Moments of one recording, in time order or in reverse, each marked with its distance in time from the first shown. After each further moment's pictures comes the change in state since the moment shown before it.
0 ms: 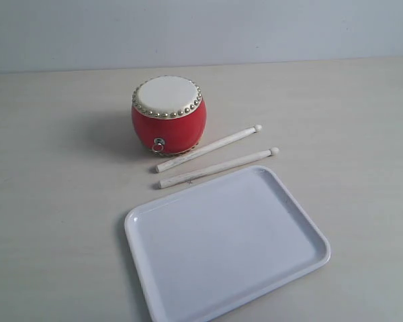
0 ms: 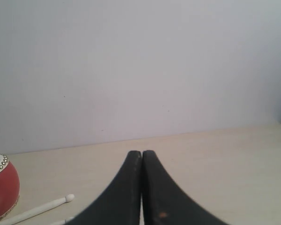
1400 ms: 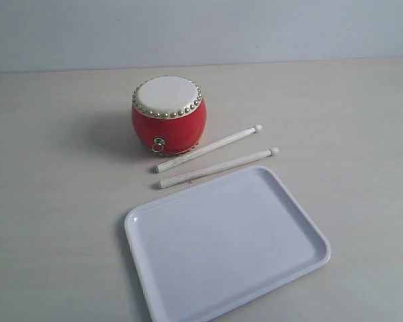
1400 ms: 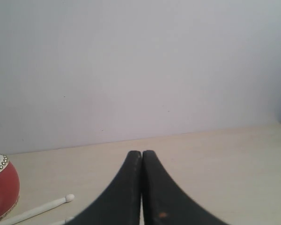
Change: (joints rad) left arm 0.000 0.000 0.000 -0.086 -0.212 -0.211; right arm 0.000 0.000 0.000 0.000 0.000 0.000
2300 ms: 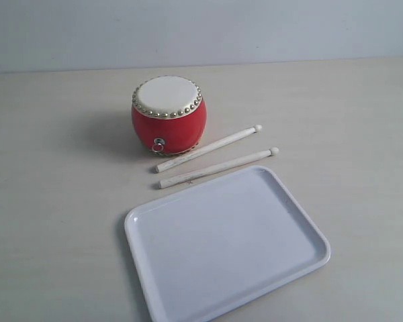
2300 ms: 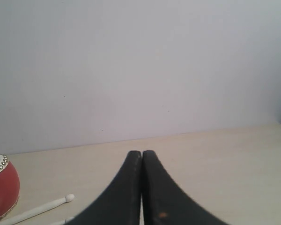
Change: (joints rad) left arm 0.000 0.000 0.000 -0.004 0.067 -0.002; right arm 0.000 0.000 0.000 0.000 0.000 0.000
